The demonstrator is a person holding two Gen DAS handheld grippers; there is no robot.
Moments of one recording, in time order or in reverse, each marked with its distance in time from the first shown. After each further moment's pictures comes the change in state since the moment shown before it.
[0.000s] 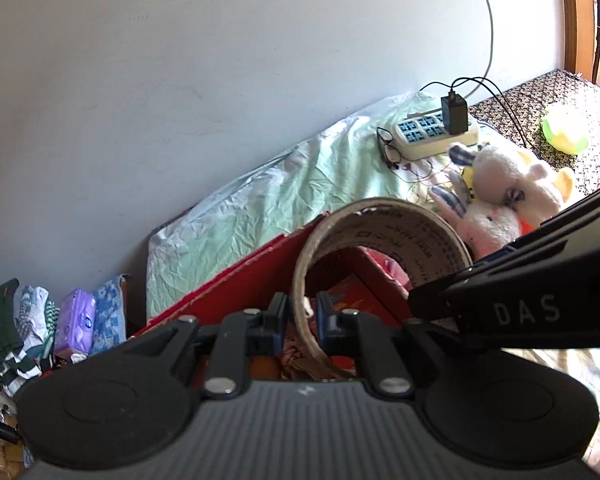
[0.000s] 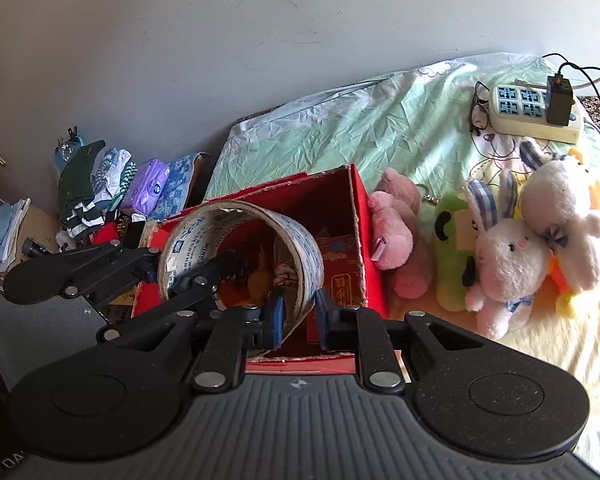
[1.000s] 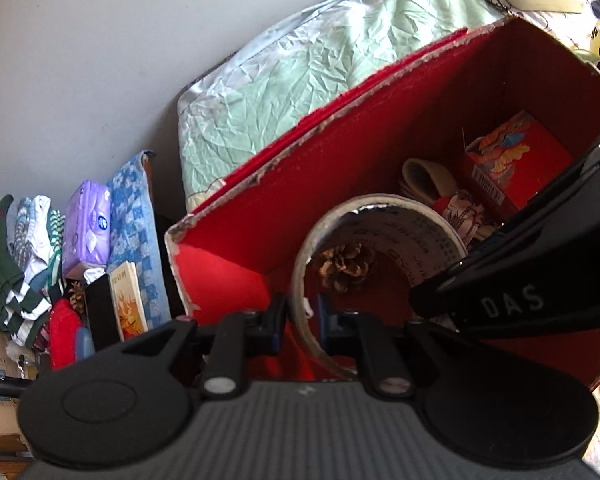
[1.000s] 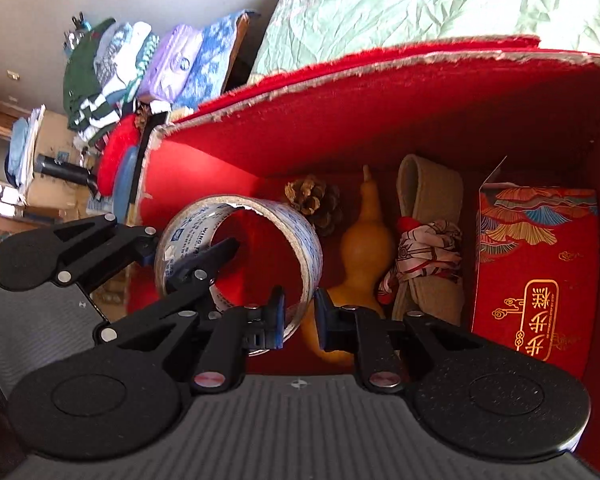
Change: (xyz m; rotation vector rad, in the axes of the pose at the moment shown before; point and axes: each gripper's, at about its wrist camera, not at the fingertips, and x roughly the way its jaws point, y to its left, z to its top) left arm 0.130 0.116 -0.079 0.050 0.407 0.042; right arm 0.191 0.064 0.008 -0.054 0.459 0.165
